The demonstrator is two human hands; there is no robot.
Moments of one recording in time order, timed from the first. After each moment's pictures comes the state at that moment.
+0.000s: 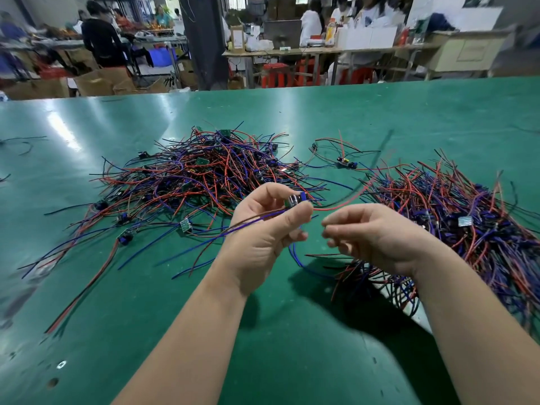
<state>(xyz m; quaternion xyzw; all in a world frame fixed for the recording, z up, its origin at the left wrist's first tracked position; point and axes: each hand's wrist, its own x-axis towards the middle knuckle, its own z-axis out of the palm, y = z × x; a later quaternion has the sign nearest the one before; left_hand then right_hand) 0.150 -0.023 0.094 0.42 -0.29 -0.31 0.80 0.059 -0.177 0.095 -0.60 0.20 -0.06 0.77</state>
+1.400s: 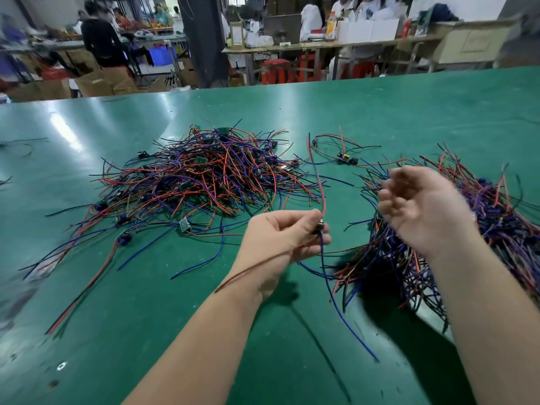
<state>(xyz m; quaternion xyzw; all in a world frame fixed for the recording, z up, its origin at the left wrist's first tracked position) 0.140 -0.037 0.081 0.55 -0.22 -0.34 0.73 0.050 -0.208 0.109 -0.40 0.29 -0.32 0.81</state>
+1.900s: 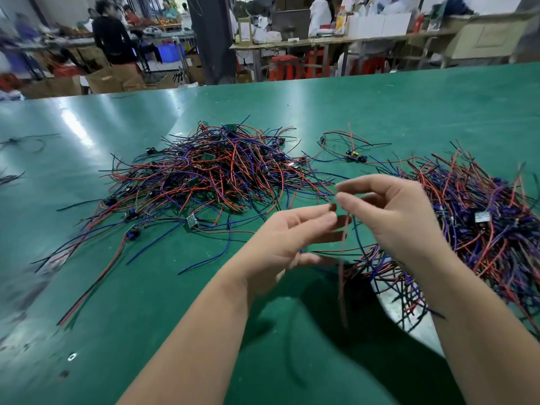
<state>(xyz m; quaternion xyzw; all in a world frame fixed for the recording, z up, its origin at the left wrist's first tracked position) 0.147 -0.027 0.086 0.56 -0.30 -0.43 0.64 0.062 -0.171 0.096 -0.79 0.14 -0.33 0.49</state>
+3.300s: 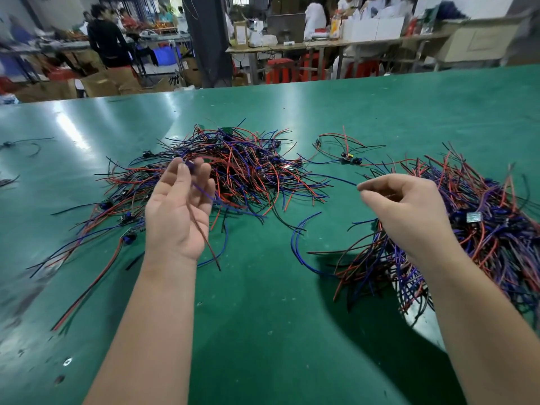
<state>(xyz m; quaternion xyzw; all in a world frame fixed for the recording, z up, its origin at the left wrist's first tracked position) 0.223 0.018 0.101 0.36 -0.06 -0.11 0.93 0.055 -0.191 0.097 -0.78 0.28 -0.35 0.42</state>
